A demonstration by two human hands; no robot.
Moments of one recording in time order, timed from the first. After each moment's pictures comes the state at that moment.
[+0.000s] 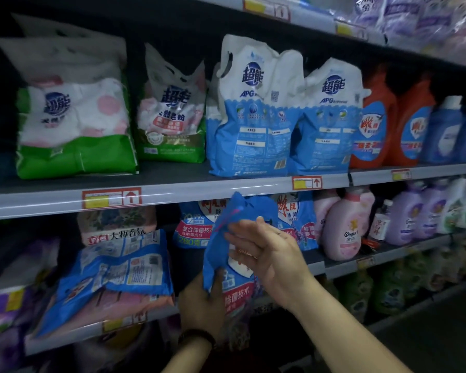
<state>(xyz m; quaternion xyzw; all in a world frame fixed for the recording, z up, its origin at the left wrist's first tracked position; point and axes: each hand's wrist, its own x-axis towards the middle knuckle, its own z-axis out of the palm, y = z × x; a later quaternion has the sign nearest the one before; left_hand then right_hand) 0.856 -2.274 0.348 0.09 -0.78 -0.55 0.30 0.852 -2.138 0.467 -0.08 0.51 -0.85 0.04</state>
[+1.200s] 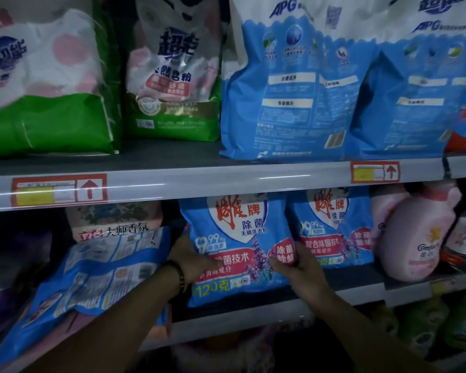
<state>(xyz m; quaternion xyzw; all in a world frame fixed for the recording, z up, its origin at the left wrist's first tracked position) 0.656 -2.365 0.337 0.13 -0.79 -0.60 0.04 0.623 -2.097 0.297 -0.07 0.76 -0.65 -0.01</state>
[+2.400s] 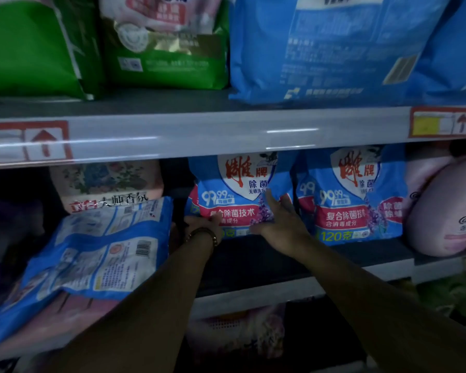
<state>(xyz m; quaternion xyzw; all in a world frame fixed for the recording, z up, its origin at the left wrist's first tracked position) 0.578 -2.350 0.284 0.35 -0.77 -0.52 0.04 0.572 -2.163 0.309 -0.09 0.93 -0.36 0.05</state>
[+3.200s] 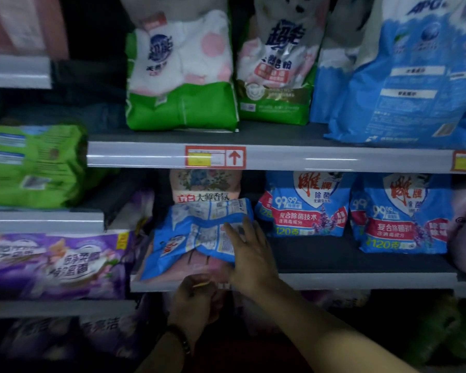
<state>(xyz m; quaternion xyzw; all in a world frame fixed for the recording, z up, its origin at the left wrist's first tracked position) 0.884 -2.456 0.294 0.32 -0.58 -0.75 0.08 0.762 -2.354 0.317 -0.30 0.94 -0.17 -0.04</state>
